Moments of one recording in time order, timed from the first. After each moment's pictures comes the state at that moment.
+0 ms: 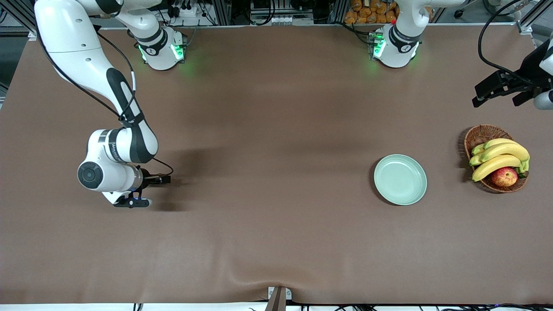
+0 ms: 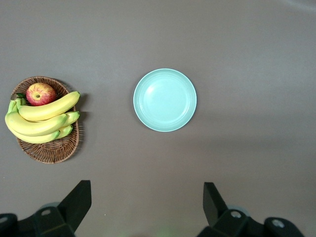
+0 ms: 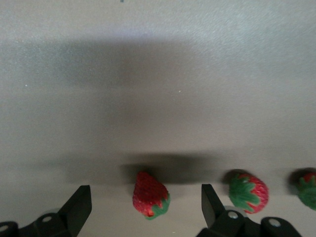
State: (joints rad) left arm -0.12 -0.02 0.05 -1.50 -0.03 1.49 -0.11; right arm 0.18 0.61 -0.10 -1.80 0.16 2.19 0.00
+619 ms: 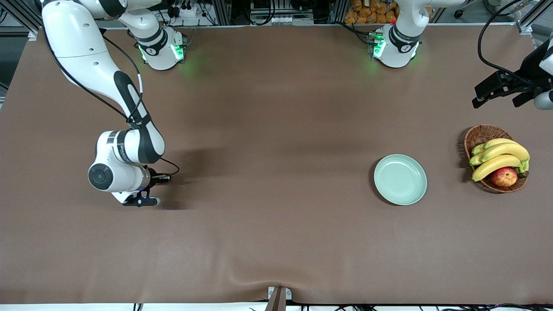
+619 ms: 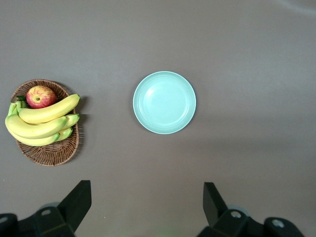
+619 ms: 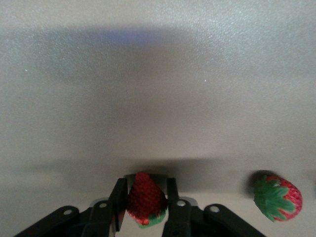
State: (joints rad) left arm -0.12 -0.02 0.05 -1.50 -0.03 1.50 -0.11; right arm 0.20 0.64 -0.10 -1.80 0.16 2.19 0.00
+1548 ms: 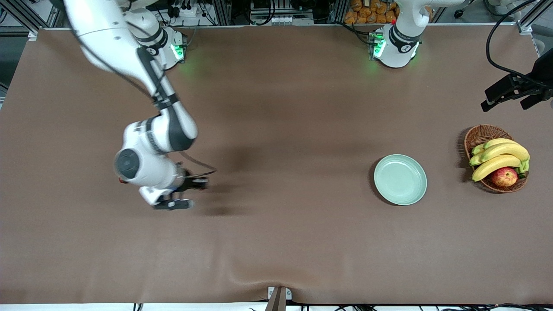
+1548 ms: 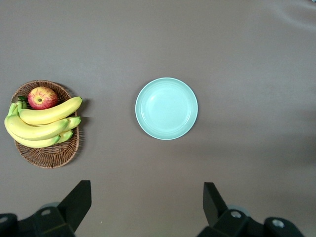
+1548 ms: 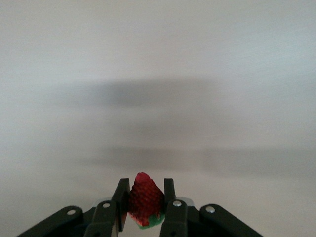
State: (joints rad) left arm -0.09 -0.02 0.05 -1.51 -0.05 1.53 -0.11; right arm 0.45 0.60 -0.08 -1.65 0.41 2.27 0.18
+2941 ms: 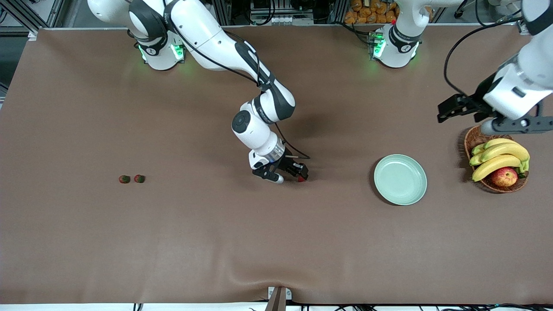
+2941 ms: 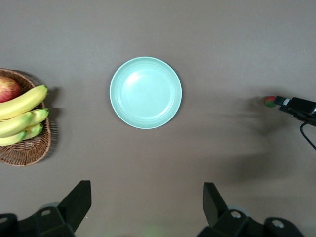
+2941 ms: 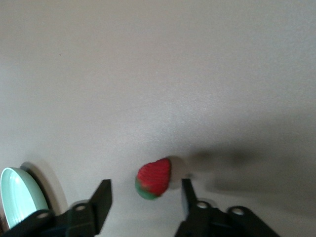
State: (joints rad) left arm -0.10 0.05 -0.06 -1.60 -0.05 1.58 -0.17; right arm 0.87 0.92 -0.08 -1.42 0.85 2.83 0.57
